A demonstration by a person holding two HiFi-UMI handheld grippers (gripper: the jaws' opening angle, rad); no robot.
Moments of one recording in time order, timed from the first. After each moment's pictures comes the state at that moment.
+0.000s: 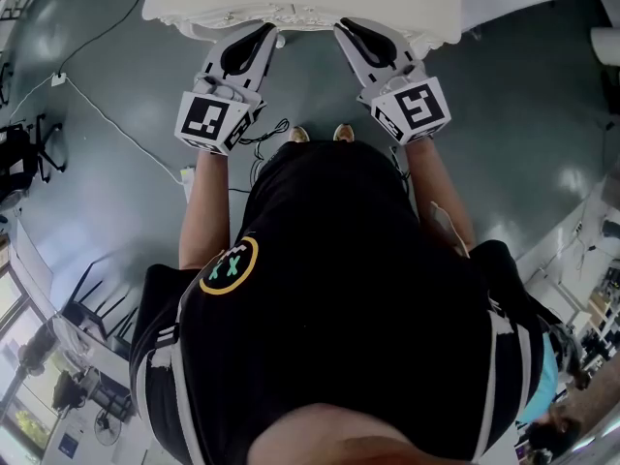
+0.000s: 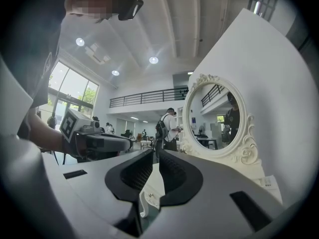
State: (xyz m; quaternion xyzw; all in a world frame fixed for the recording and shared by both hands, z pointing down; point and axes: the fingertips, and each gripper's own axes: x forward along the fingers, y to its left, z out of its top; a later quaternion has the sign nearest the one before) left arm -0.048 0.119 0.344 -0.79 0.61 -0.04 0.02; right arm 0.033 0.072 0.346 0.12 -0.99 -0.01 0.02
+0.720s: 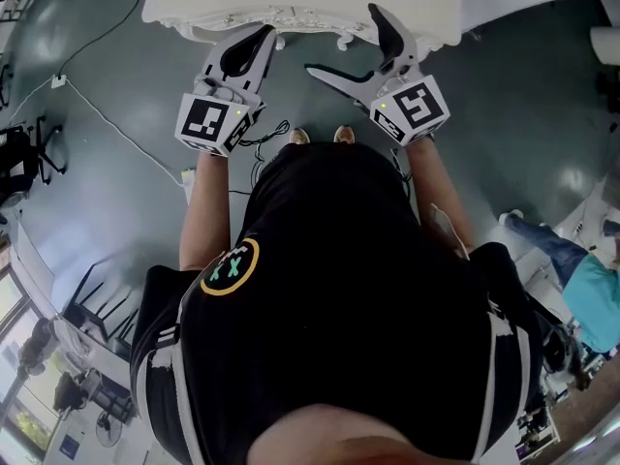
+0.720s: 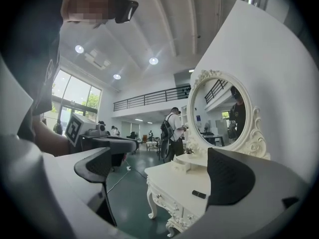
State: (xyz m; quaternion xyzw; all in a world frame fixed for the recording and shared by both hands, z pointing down) left arm -0.051 0.117 0.344 -0.79 0.61 -0.04 0.01; right arm 0.023 0.080 0.343 0.08 -1.00 0.01 0.00
